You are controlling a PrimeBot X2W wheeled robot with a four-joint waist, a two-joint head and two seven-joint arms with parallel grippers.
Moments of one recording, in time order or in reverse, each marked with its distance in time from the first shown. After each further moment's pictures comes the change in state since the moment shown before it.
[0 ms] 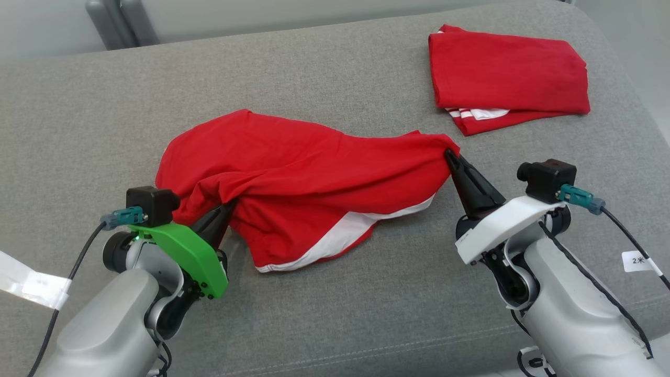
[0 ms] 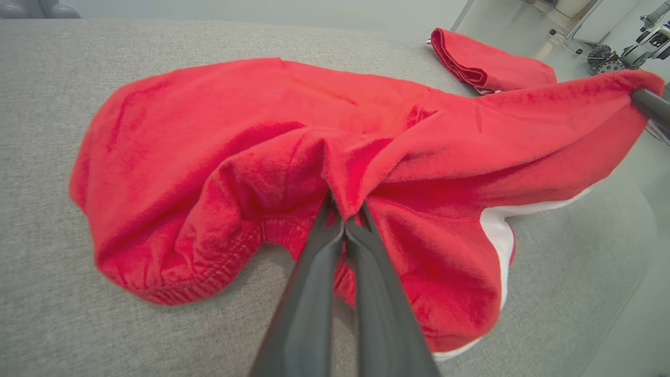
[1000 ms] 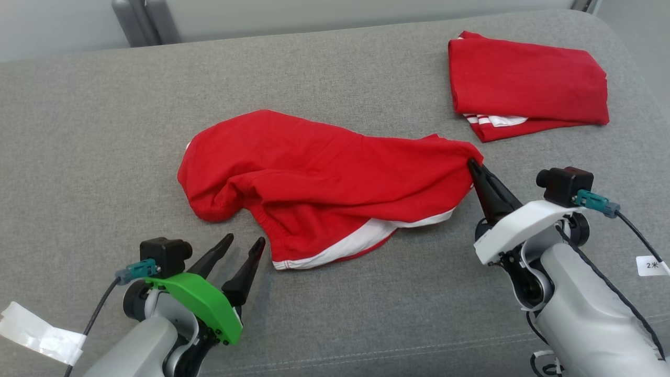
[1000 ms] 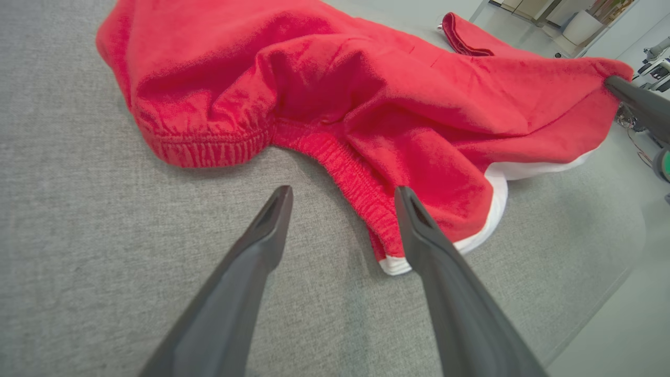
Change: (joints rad) left arm 0.116 -0.026 -0.023 0.020 -0.019 -0.001 -0.122; right arm -0.004 -0.004 -0.034 0.104 0.027 0.000 -0.003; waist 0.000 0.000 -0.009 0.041
